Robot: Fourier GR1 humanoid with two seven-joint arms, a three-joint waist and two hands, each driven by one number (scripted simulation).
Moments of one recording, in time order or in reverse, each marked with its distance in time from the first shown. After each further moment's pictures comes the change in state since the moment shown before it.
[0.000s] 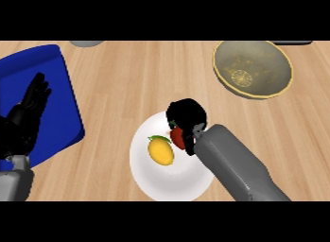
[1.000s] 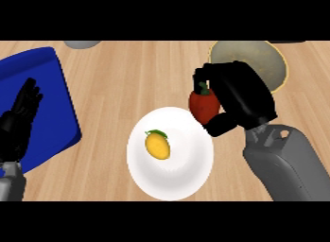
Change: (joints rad) left arm 0.043 0.004 0.043 -0.013 -0.005 -0.023 -0.018; right arm 0.108 -0.162 -0.219 -0.746 0.026 -0.032 0.039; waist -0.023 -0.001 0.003
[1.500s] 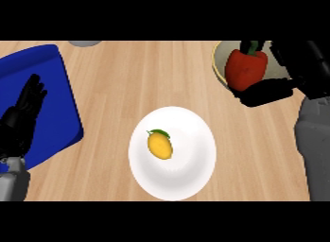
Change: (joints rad) left arm -0.032 -0.015 -0.001 0.007 -0.003 -0.008 0.013; right arm -0.119 -0.044 -0.285 -0.059 -0.137 0.081 0.058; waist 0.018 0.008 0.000
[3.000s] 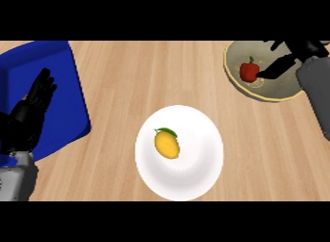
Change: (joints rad) left arm -0.043 -0.026 -0.021 0.000 -0.024 -0.027 0.004; right arm -0.338 -0.196 -0.211 1.332 0.073 -0.304 -0.577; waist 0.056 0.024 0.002
